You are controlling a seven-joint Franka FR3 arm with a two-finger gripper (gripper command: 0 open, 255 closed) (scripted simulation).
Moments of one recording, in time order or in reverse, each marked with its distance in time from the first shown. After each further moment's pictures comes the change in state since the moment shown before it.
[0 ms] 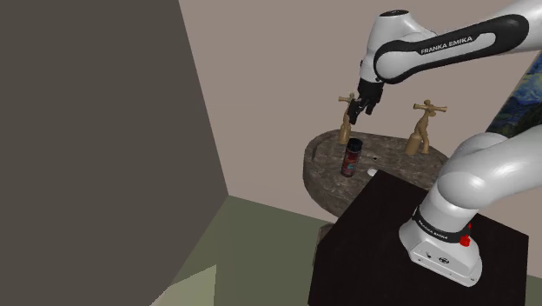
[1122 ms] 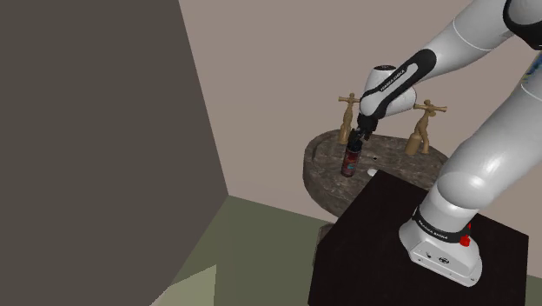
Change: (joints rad) arm 0.004 0.516 -0.277 -0.054 0.065 0.552 -0.239
